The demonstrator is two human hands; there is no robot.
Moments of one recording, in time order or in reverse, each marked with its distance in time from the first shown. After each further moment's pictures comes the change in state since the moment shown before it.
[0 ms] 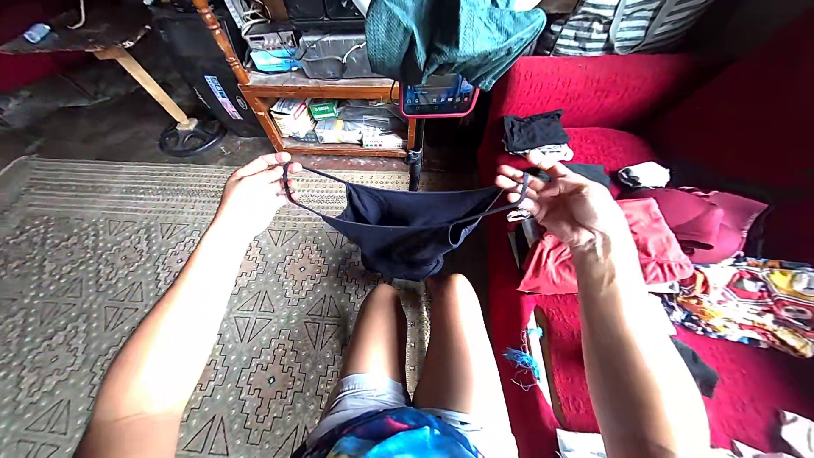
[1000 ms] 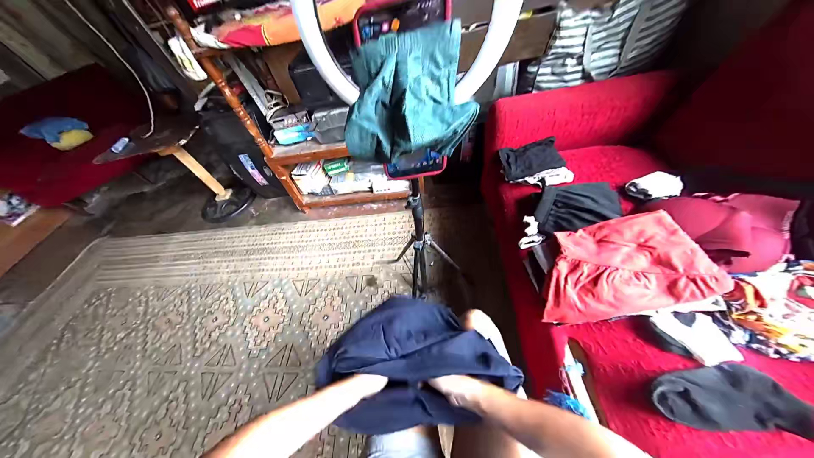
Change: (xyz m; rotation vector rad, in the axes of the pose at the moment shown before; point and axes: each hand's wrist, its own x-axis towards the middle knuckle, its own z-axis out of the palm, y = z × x) left_hand -0.164 -0.116 0.086 1.072 -0.670 -0.675; right_hand -0.101 0.207 0.070 -0.804 -0.203 0.439
